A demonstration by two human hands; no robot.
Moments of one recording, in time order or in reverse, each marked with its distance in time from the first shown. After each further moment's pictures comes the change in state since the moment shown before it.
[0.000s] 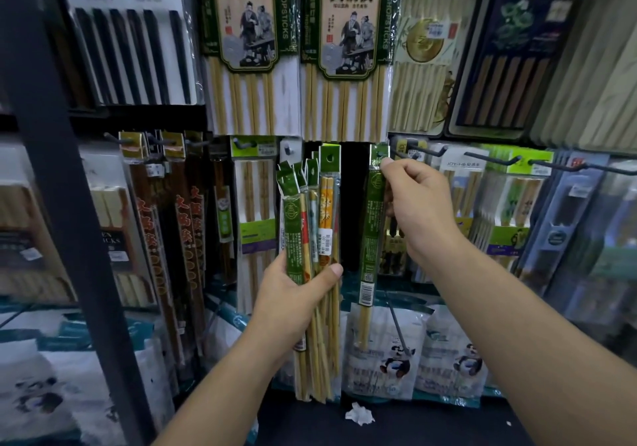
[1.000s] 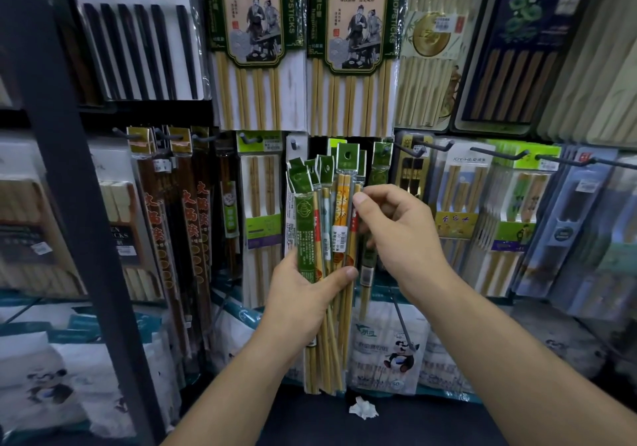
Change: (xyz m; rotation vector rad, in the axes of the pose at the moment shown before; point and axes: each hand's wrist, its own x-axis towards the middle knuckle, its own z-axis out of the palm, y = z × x) left_hand -0.002 -0.003 0.003 0.062 0.009 0.048; right_hand -0.045 0.016 0.008 -0.040 -0.162 -0.040
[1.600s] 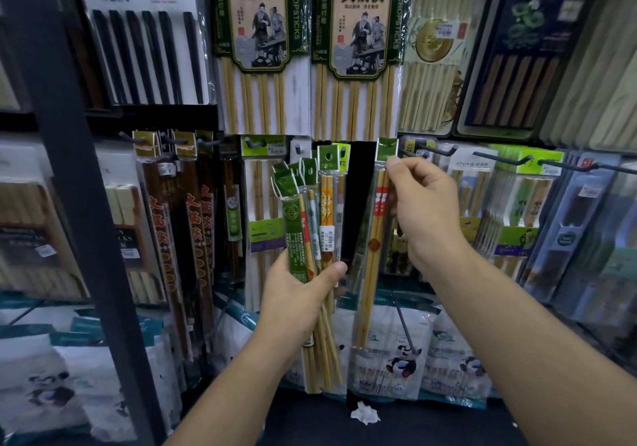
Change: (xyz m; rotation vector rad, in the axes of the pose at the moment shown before) left_hand 0.000 0.004 -0.004 -0.134 0.069 -0.060; right_hand 0.032 -0.020 -0.006 0.138 0.187 0.029
